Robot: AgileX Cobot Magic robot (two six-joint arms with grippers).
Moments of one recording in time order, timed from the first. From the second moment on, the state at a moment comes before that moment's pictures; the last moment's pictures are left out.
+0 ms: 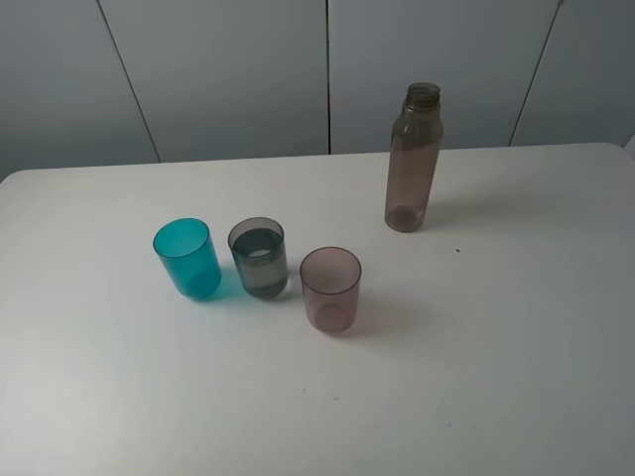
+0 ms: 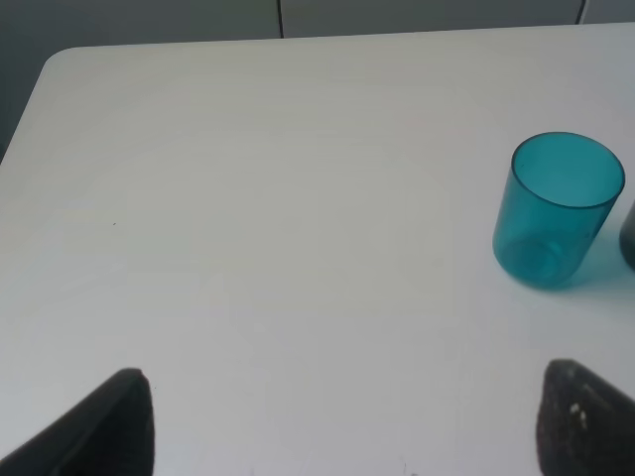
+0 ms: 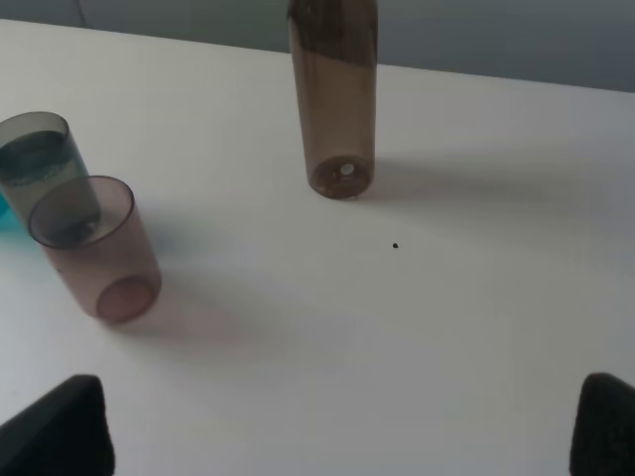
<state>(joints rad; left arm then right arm) -0.02 0.00 -0.51 0.01 1.08 -0.02 0.26 0.00 -0.51 0.09 1.10 -0.02</state>
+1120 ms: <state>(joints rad) -0.02 0.00 -0.51 0.01 1.08 -0.02 -0.10 0.00 -0.51 0.07 1.10 -0.02</state>
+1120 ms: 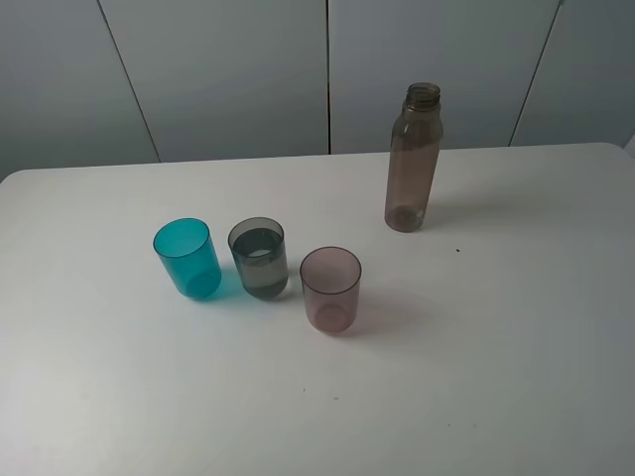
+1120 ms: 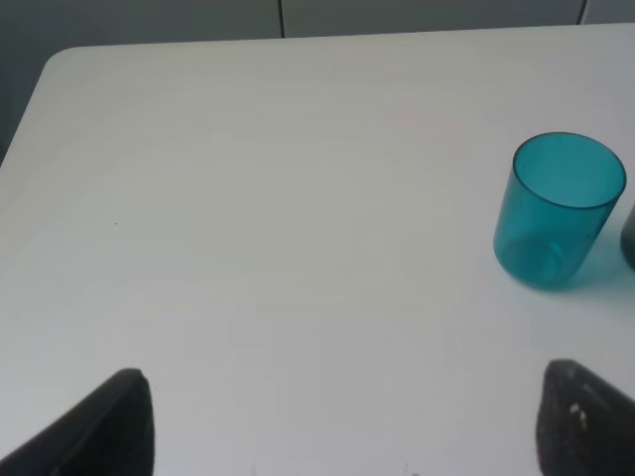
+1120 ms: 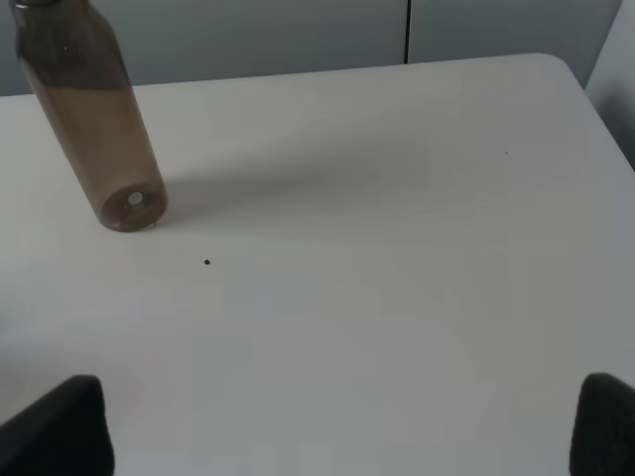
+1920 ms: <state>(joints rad) -0.02 0.00 -0.51 0.01 1.08 -0.02 -0.09 0.00 -0.51 0.06 1.10 -0.02</state>
